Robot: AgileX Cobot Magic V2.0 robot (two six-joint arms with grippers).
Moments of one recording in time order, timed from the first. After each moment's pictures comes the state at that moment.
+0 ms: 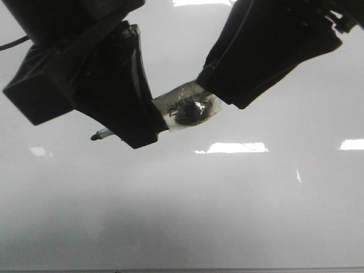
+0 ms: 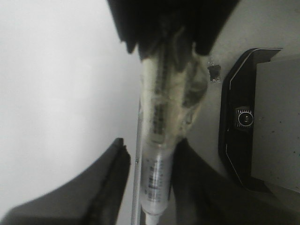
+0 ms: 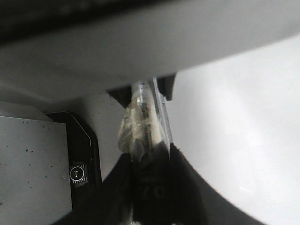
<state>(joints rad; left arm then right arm) -0.85 1.43 -1.10 -0.15 0.85 0.76 0.61 1.23 -0.96 0.53 0.79 -1.03</state>
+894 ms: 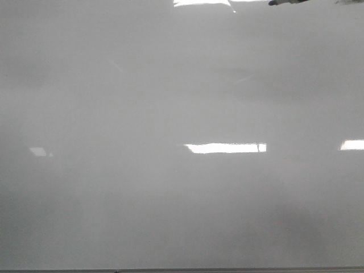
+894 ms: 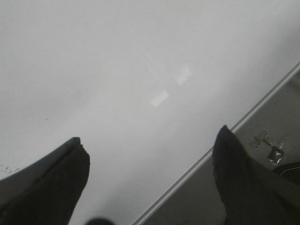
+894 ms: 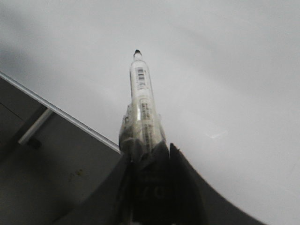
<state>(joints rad) -0.37 1.05 -1.12 -0.12 0.97 0.45 0.23 0.80 -0.85 0.42 0.83 -0.37</state>
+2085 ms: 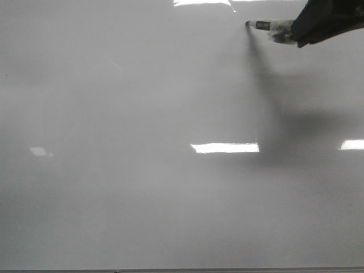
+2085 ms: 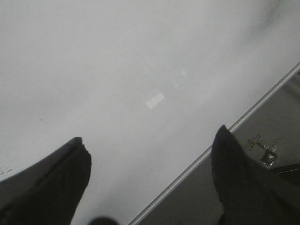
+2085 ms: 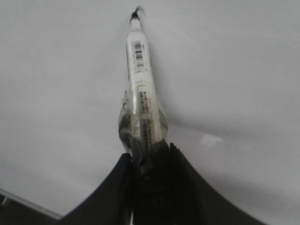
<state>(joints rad) -0.36 1.05 -1.12 -0.14 0.97 0.45 0.24 1.28 -0.89 0.52 0.38 -0.35</state>
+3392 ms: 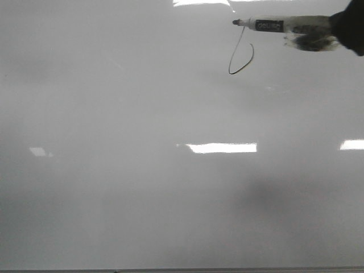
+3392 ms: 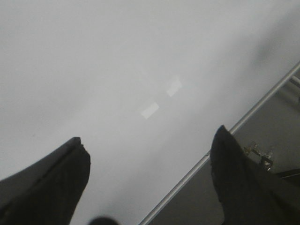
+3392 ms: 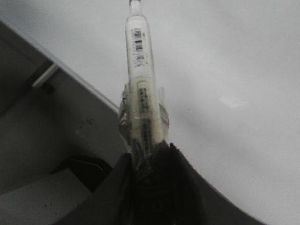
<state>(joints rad) -0.39 1.05 -1.12 -0.19 0.94 0.51 0.22 1.01 -0.92 0.48 0.95 -0.62</state>
